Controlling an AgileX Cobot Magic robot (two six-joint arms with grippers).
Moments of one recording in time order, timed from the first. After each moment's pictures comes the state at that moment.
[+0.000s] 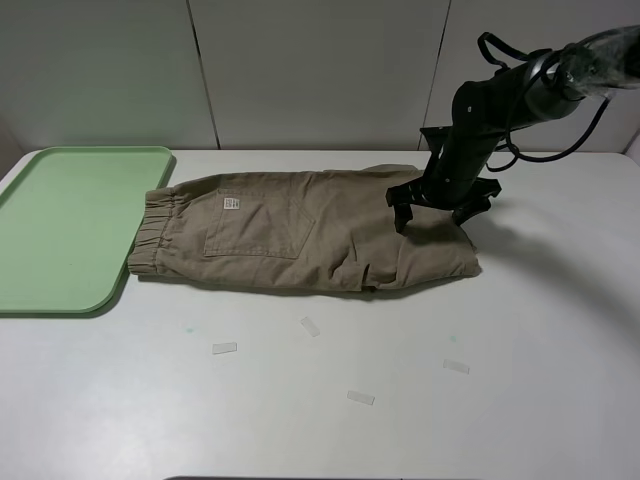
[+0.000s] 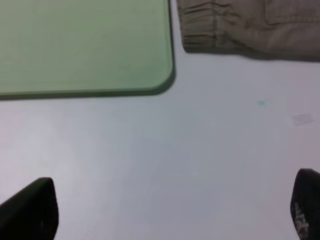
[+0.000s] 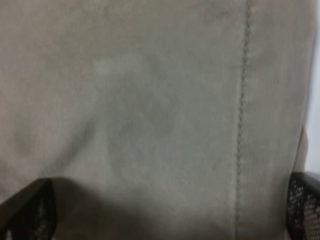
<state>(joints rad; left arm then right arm) -0.23 0.20 -0.51 0.15 1.04 -0.21 0.27 2.25 -1.47 -0.02 0.61 0.18</state>
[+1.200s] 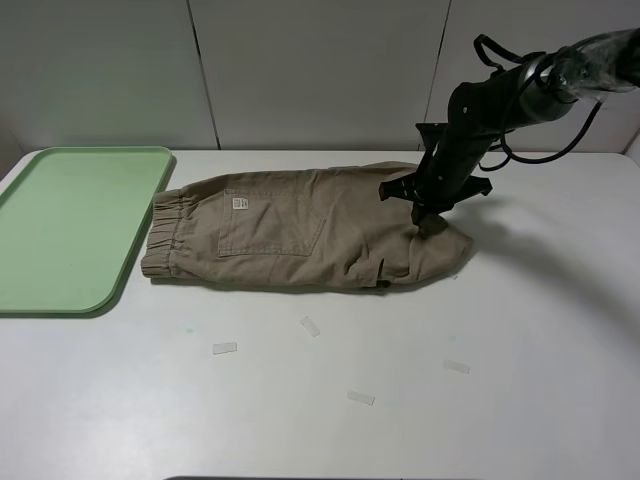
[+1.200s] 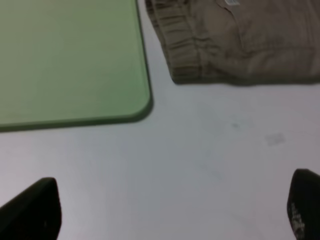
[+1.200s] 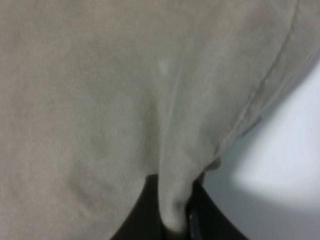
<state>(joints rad) -0.18 0.00 -0.50 0.08 1.06 -0.14 0.27 2.27 -1.49 0.00 0.57 0.18</state>
